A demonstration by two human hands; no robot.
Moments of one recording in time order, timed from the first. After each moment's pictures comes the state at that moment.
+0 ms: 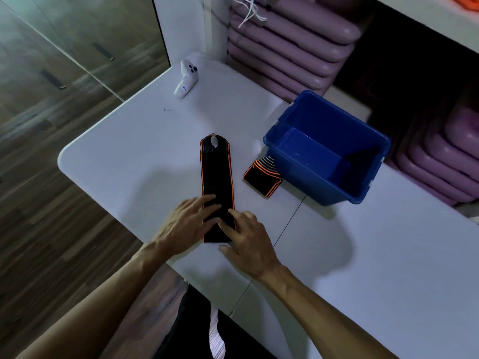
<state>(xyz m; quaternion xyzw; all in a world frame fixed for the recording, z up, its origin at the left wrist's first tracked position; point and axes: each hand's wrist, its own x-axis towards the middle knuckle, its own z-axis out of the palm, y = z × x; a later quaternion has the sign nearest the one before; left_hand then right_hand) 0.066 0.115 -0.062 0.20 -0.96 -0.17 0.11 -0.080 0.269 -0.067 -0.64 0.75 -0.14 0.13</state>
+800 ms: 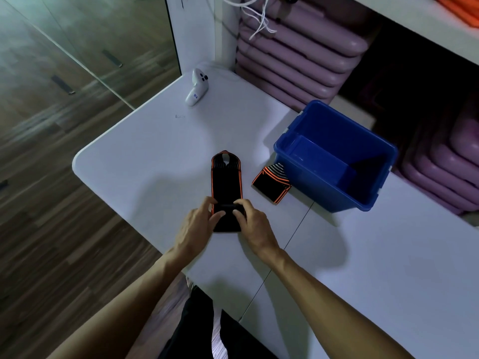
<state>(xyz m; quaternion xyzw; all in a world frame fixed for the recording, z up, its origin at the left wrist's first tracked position) 0.052 0.126 -0.056 0.41 -0.82 -0.37 0.13 -0.089 0.221 -0.049 -0.46 0.78 -0.32 0.30</state>
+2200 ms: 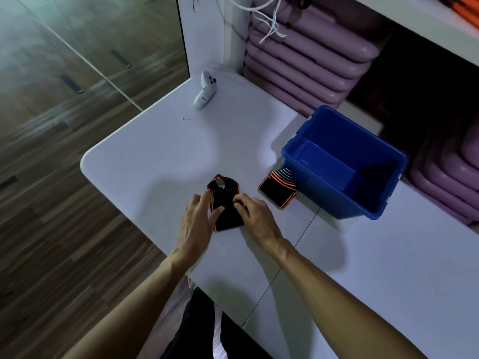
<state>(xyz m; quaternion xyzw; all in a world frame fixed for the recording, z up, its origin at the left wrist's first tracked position) 0.052 0.118 -0.049 0.47 -0.81 -0.32 0.16 -0.103 0.195 -0.052 -0.52 0.76 -0.29 0.26</state>
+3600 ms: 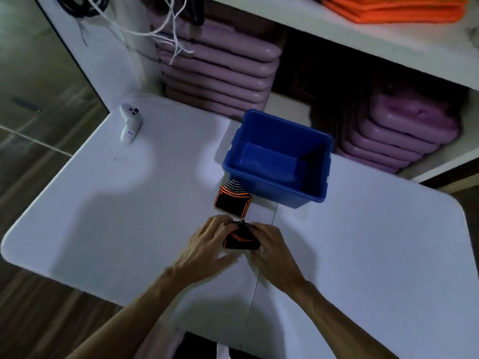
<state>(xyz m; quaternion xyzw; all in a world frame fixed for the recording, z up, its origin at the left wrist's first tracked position) -0.012 0.123 -0.031 0.03 -0.95 -0.31 0.09 -0.123 0.308 -0.036 -0.43 0.83 -0.32 0.16</state>
